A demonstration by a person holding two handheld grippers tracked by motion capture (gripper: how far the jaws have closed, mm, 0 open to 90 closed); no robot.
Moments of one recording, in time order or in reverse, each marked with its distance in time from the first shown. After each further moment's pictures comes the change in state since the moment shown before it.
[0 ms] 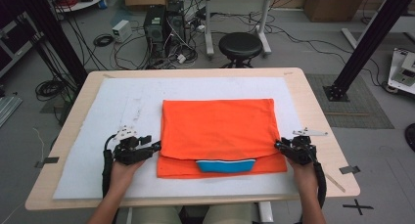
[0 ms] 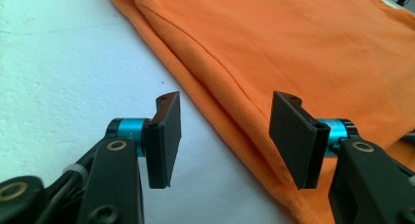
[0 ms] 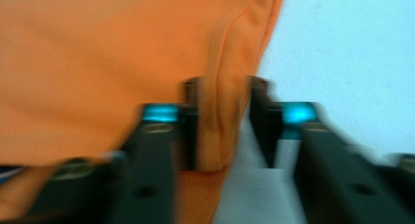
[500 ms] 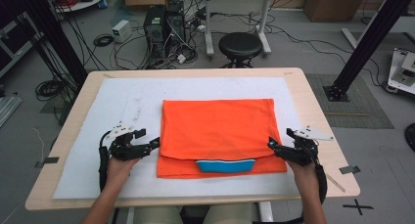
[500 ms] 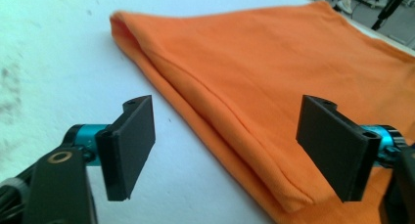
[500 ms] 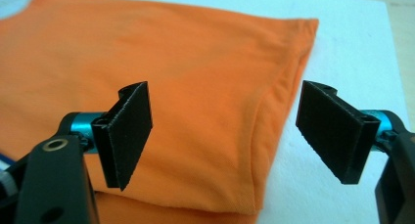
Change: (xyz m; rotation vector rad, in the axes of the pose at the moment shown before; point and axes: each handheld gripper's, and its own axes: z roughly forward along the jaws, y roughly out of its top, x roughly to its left) left arm 0.009 0.008 -0.001 -0.059 -0.045 0.027; right arm 0.021 0.010 -0.024 -0.197 0.037 -0.107
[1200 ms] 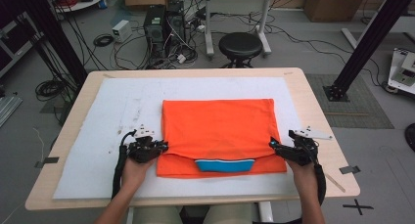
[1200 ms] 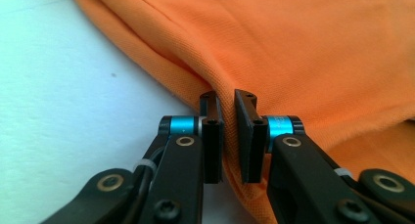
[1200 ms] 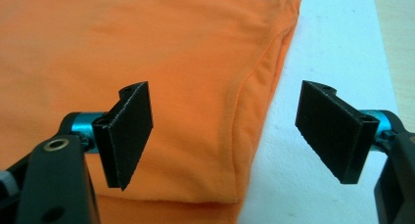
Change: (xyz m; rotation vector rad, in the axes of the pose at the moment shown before) left arm -0.031 -0.001 0.031 0.216 0.073 0.041; right arm -0.005 -0.005 0.005 0.037 -0.052 0.045
